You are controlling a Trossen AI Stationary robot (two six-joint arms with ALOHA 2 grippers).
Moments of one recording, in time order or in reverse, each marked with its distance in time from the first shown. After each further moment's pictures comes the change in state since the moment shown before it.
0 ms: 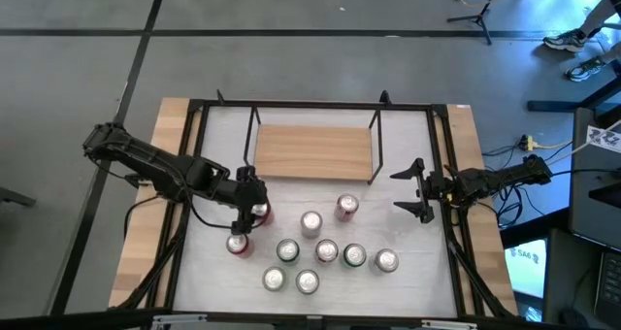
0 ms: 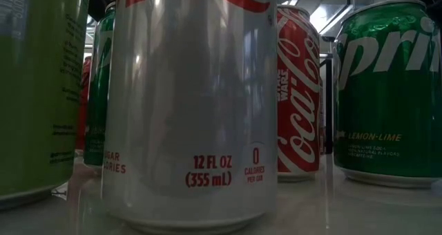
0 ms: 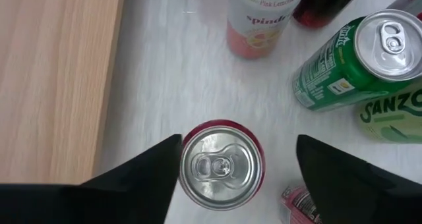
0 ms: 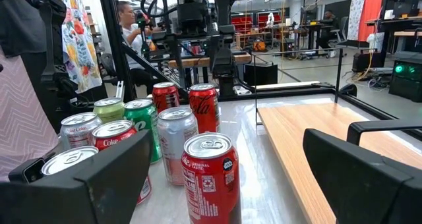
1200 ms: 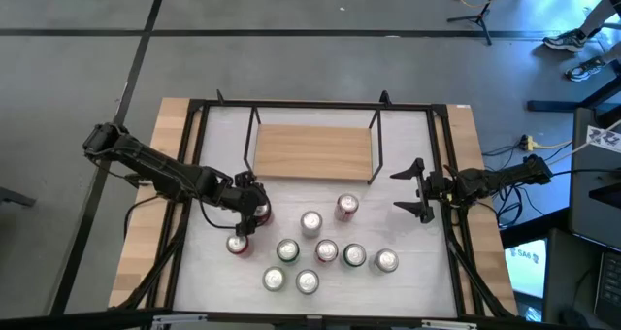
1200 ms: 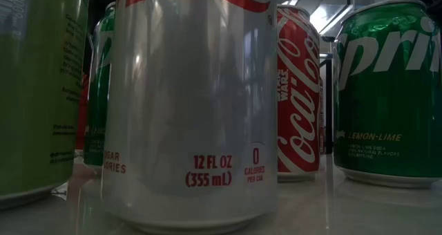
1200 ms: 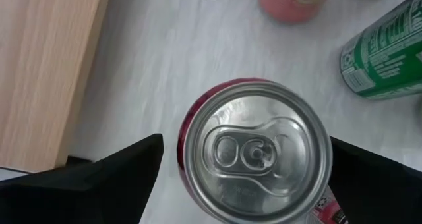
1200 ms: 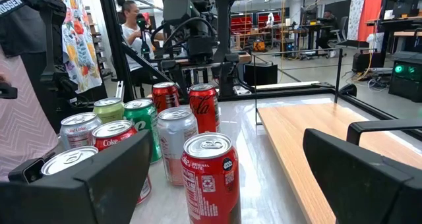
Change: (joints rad) left arm 0.000 0.001 -0.241 0.197 -0.037 -0.105; right arm 0.000 0.000 0.000 0.000 0.001 0.000
